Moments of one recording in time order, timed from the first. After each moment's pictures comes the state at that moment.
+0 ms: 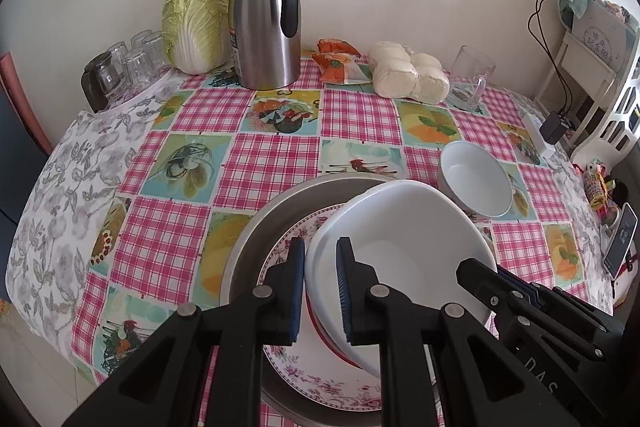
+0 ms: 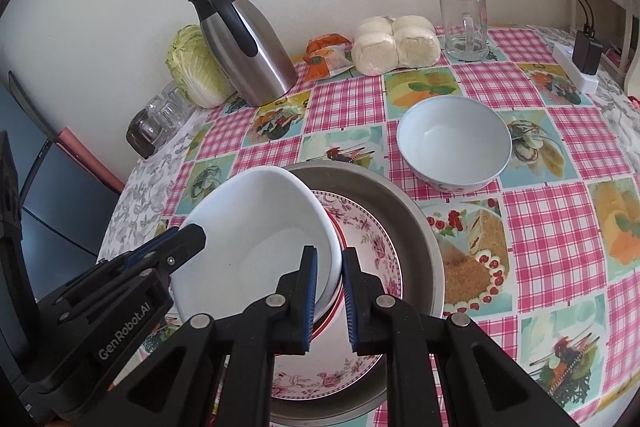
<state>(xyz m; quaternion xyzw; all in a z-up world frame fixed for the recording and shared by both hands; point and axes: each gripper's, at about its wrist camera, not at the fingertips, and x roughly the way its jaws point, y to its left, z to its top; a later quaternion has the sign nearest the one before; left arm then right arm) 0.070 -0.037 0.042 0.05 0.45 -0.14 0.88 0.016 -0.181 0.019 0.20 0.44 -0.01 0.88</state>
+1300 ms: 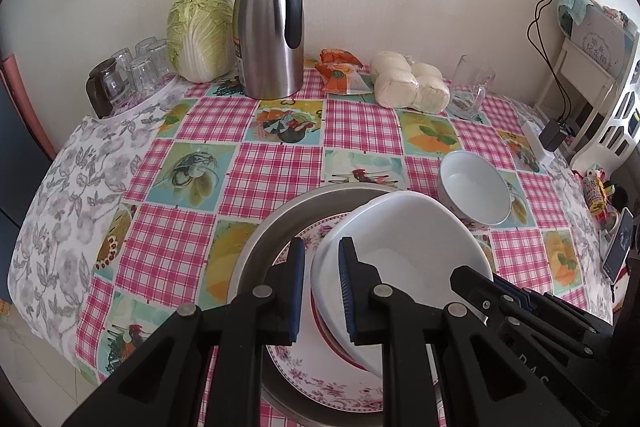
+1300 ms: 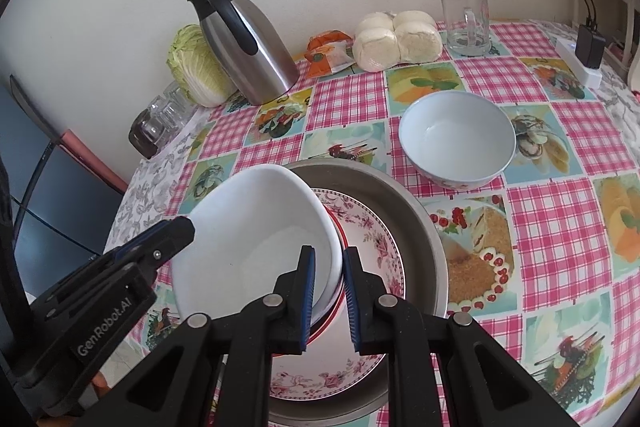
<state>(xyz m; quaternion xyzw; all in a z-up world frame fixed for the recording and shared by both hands) 0.069 -0.032 0.051 0.04 0.44 -0.14 0.89 0.017 -0.183 0.016 0.22 0.44 0.00 0.87</state>
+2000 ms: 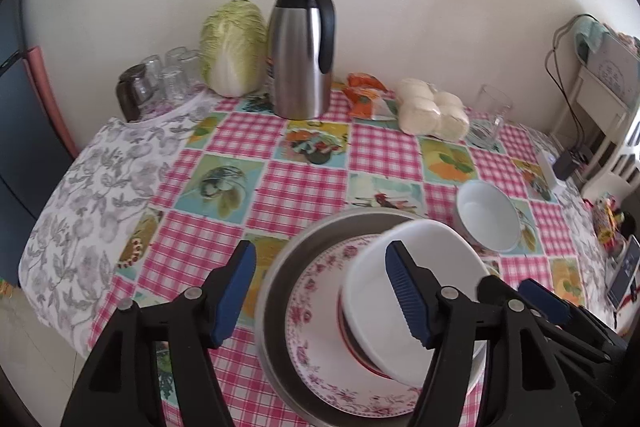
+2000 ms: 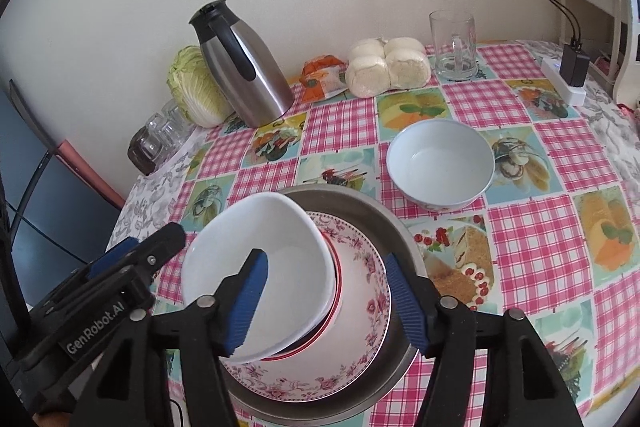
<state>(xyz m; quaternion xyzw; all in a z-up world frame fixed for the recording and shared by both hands) 0.064 -0.013 0.070 0.02 0.41 -0.09 0.91 0.008 -0.188 0.038 0.20 0.41 -0.03 0.89</state>
